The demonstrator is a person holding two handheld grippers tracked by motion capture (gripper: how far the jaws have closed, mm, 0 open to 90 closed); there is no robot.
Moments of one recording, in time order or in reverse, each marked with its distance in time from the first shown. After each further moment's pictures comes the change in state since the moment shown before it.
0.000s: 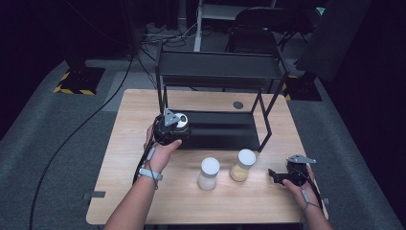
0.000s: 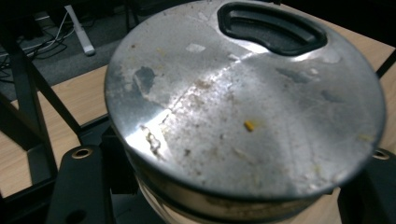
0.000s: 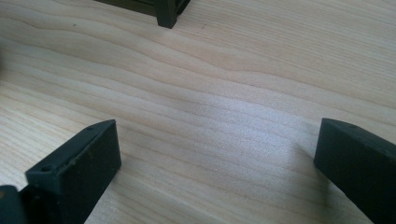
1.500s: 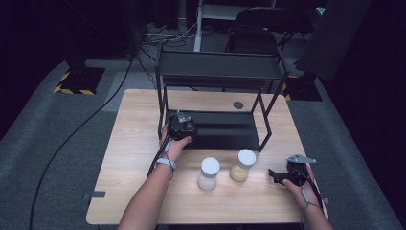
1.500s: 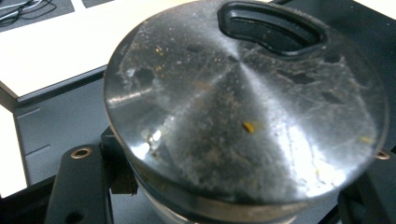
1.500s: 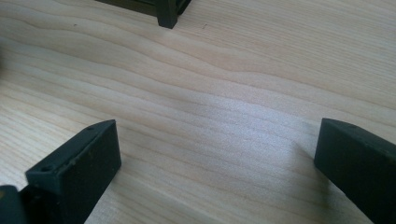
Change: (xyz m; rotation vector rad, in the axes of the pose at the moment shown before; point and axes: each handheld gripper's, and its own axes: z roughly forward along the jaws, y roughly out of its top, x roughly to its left) left arm 0.016 -0.024 0.097 0.111 0.012 -0.042; right arm -0.001 0.000 0.000 0.000 0.003 -0.003
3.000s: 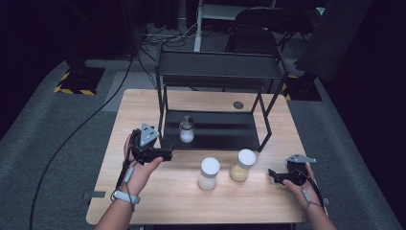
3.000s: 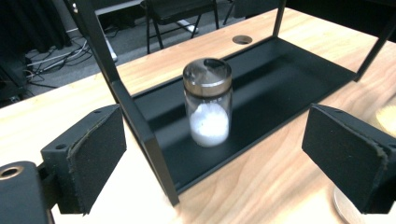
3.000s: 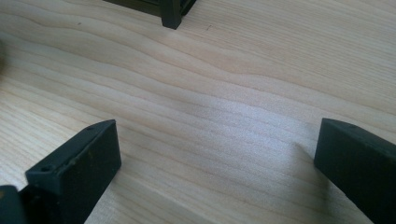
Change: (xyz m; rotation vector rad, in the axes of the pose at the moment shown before) left arm -0.020 -0.045 -0.181 -0.158 0.053 0.048; right arm -0.005 0.001 0.001 -0.001 0.020 -0.020
